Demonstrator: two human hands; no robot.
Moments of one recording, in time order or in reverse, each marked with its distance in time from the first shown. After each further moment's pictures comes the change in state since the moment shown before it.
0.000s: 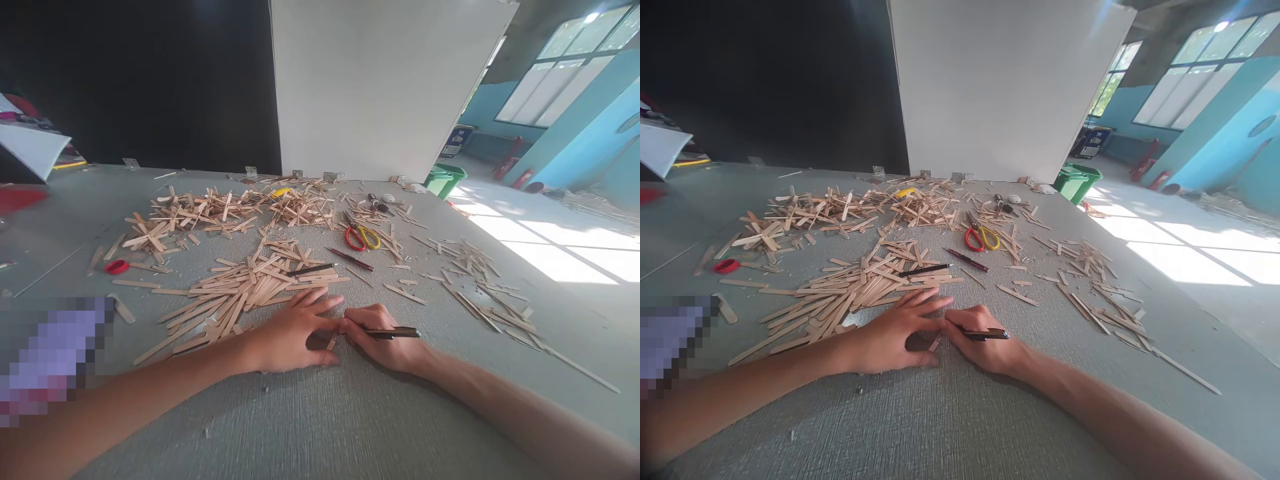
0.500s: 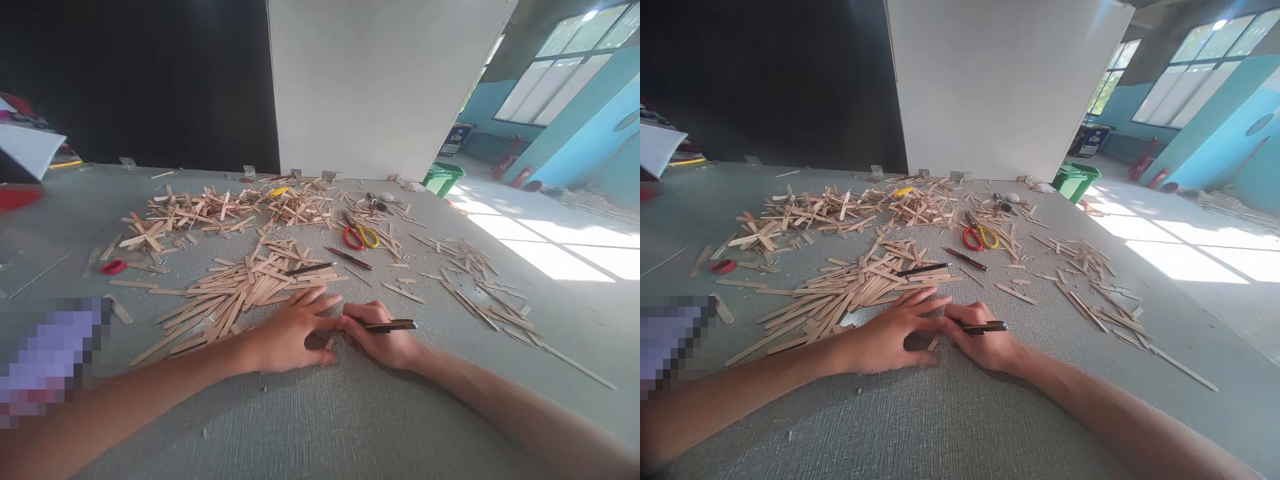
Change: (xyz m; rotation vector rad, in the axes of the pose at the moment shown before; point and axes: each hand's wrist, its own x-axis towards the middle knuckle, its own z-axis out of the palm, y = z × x) left_hand 0.000 0.001 -0.001 -0.002 -0.007 -0.013; right_hand 0.002 -0.002 0.001 0.095 0.005 0.081
